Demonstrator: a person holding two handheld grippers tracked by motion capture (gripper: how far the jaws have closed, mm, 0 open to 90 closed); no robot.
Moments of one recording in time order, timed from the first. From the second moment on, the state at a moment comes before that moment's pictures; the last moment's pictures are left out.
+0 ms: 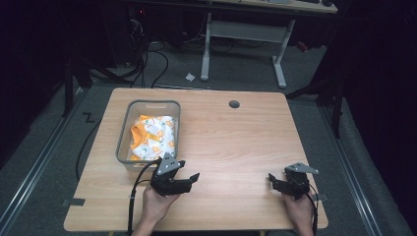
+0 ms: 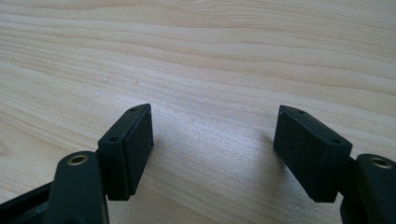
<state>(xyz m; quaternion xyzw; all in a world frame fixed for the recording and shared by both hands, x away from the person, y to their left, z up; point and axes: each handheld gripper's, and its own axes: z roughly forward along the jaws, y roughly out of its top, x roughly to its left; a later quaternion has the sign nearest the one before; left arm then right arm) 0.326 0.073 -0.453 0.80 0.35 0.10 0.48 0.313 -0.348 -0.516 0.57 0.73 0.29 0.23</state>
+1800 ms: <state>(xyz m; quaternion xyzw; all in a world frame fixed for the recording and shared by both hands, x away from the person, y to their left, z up) 0.330 0.065 -0.507 0.82 0.39 0.11 0.40 0.313 -0.348 -0.516 0.57 0.73 0.29 0.23</state>
